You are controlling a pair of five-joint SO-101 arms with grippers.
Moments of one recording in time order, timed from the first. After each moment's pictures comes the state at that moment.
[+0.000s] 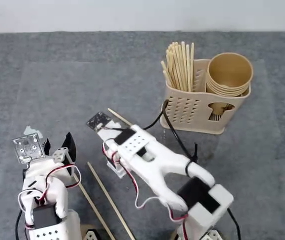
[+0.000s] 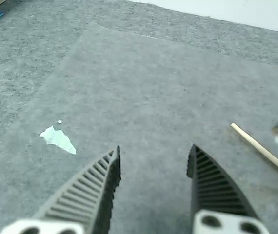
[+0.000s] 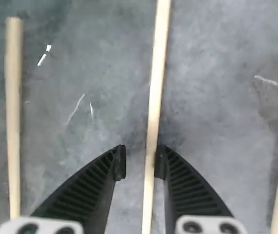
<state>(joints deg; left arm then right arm) -17.5 -103.2 94.2 52.3 10.0 -45.5 11.1 22.9 61.2 1.2</state>
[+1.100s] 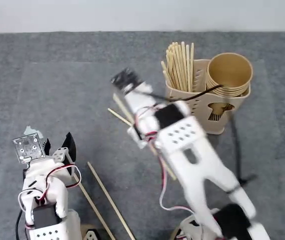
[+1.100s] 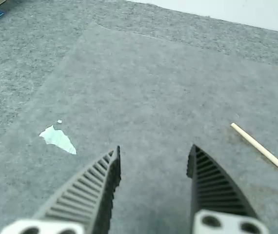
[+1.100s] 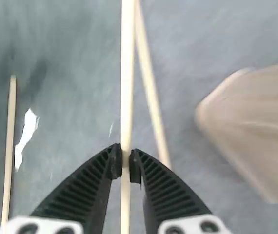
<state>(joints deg) -17.5 -103.2 94.2 52.3 10.0 -30.4 -16.8 11.8 76.7 9.6</state>
